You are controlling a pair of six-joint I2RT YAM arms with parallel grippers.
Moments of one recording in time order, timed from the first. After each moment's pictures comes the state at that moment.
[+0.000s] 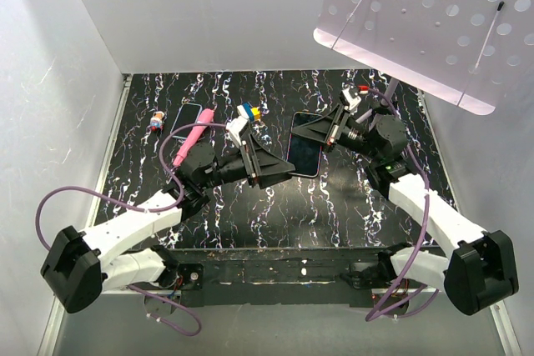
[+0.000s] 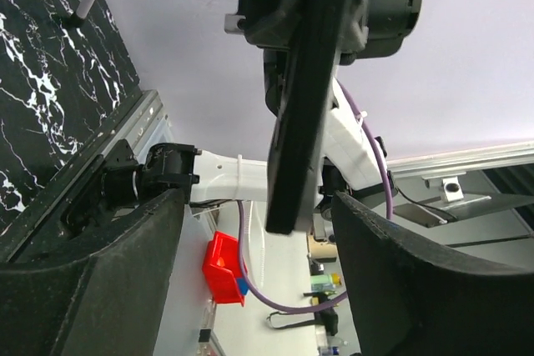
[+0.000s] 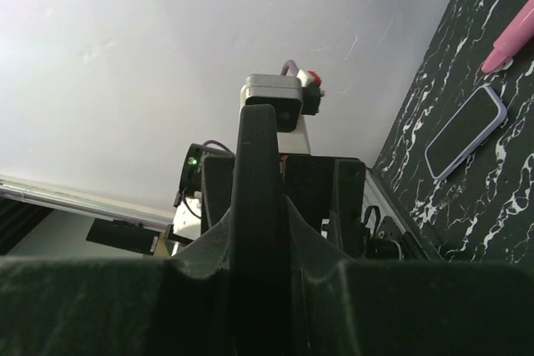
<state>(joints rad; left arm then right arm) -0.76 1.11 0.68 0.49 0.54 -1.37 0.43 1.12 0.74 0.58 -0.75 1.45</state>
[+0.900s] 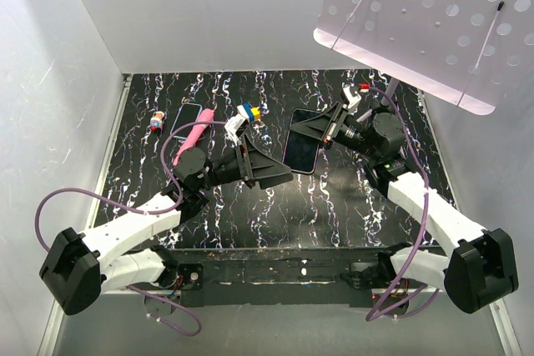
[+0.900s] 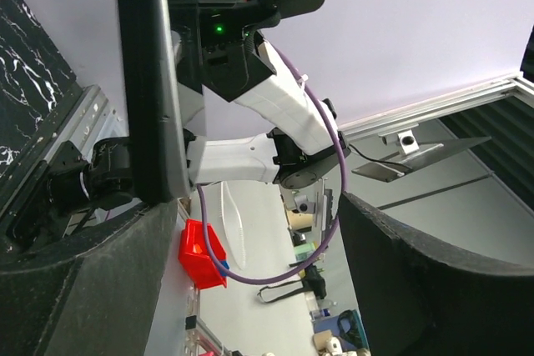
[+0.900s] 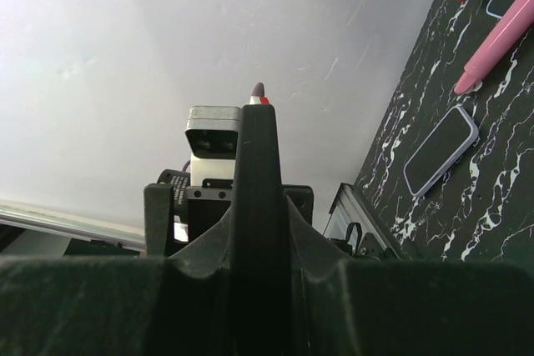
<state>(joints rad) -0.76 1.09 0.64 0.70 0.62 -1.44 0.45 1.13 0.77 0.50 -0.67 1.37</state>
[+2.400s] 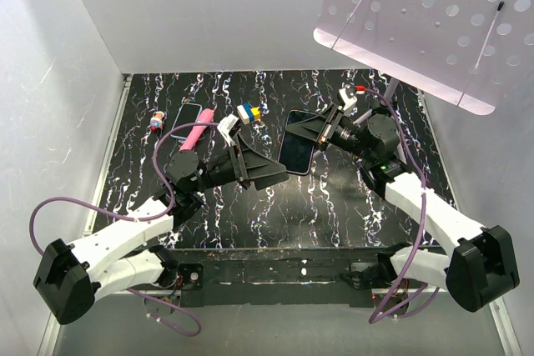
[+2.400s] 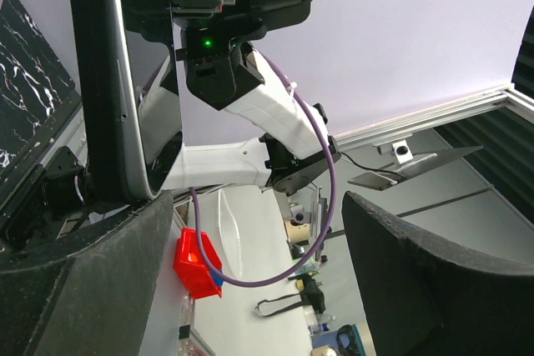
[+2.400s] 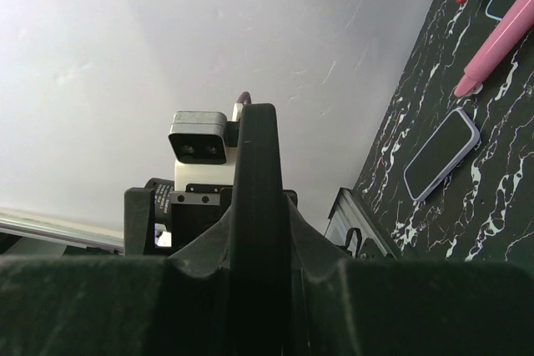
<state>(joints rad) -0.76 1.00 0.64 0.61 0.58 -1.44 0.50 1.14 0.77 0.51 -0.61 1.36</state>
